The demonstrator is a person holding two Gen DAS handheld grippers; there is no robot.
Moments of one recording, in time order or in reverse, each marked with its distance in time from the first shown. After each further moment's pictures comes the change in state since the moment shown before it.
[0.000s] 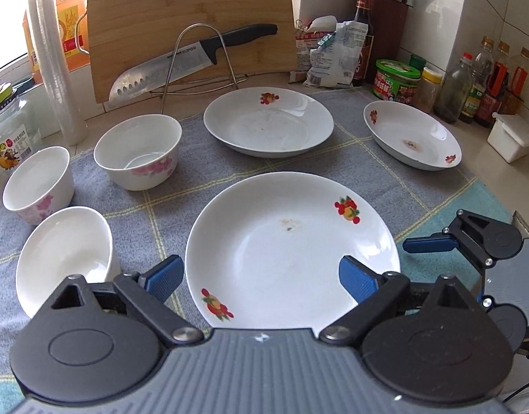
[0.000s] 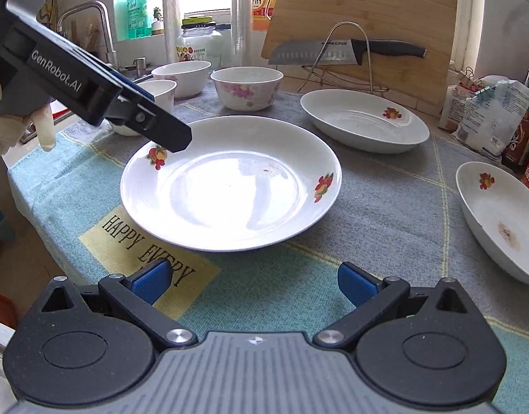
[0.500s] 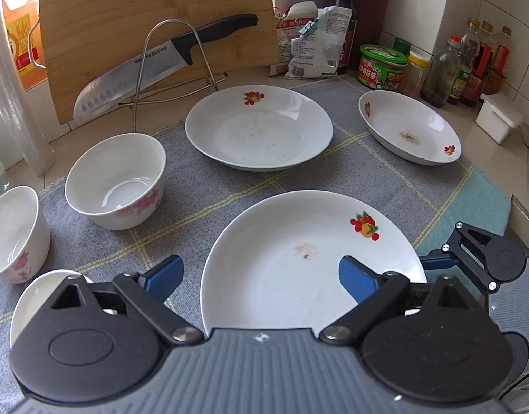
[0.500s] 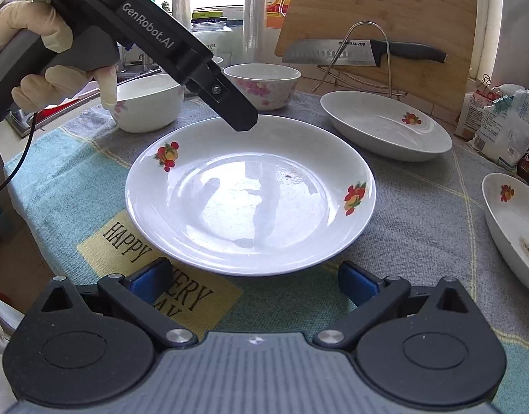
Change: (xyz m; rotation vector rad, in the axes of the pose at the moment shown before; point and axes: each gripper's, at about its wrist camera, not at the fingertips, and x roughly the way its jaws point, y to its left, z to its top) left arm 0.037 0.025 0.034 0.097 0.058 -0.103; right arm 0.012 0.013 0.005 -0.031 -0.020 -0.004
